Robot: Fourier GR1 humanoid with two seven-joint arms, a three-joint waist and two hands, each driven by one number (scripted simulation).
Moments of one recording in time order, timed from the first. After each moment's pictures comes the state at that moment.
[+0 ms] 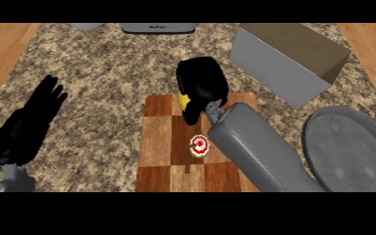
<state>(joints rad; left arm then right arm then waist) -0.05 0.23 0.22 -1.63 0.23 -0.11 0.28 -0.78 -0.01 0.48 -1.25 0.93 0.22 0.54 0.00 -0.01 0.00</state>
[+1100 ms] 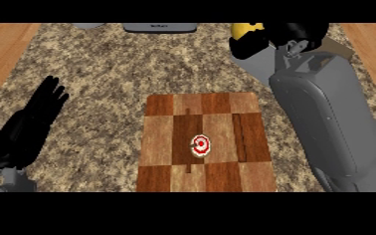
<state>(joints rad) -0.03 0.21 0.21 -1.68 0.22 -0.11 0.30 -0.94 -0.19 0.14 -1.46 1.04 0.30 0.67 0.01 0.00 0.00</state>
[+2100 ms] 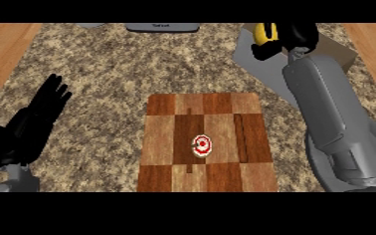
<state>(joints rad) -0.05 0.20 0.21 -1.66 0.20 -0.12 0.30 -0.91 -0.23 -0.03 -0.89 1.01 0.00 0.28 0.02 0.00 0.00</state>
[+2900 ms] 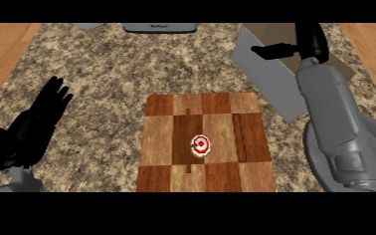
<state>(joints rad) -0.03 0.18 0.21 -1.67 0.19 -0.11 0.29 -0.86 -0.20 -0.28 -0.81 0.75 -0.17 0.05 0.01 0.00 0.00</state>
